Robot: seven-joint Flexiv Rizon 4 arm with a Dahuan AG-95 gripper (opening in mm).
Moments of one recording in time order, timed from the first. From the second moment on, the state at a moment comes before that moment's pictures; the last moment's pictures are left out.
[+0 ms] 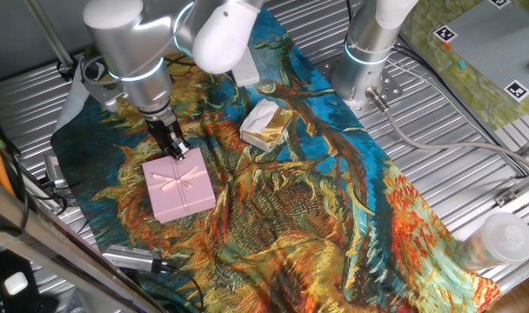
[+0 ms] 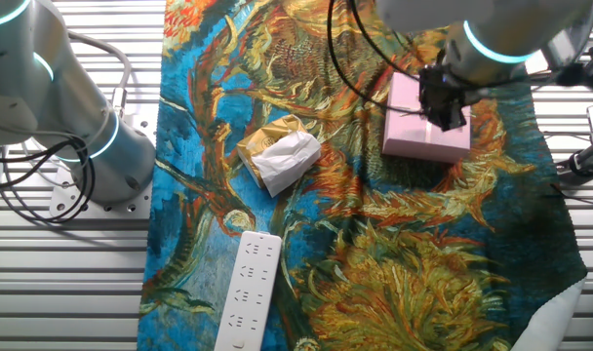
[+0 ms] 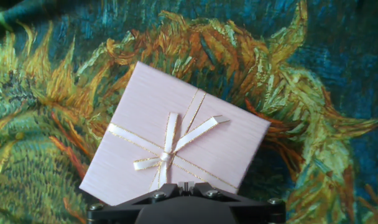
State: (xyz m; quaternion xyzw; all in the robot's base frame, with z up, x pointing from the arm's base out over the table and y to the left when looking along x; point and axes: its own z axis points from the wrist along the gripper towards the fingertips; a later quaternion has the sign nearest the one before) arm 0.594 0.058 0.112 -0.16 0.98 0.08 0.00
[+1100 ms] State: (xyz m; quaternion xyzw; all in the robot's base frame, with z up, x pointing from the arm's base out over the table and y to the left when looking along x) arm 0.593 0.059 0.121 -0.16 0.99 0.03 0.00
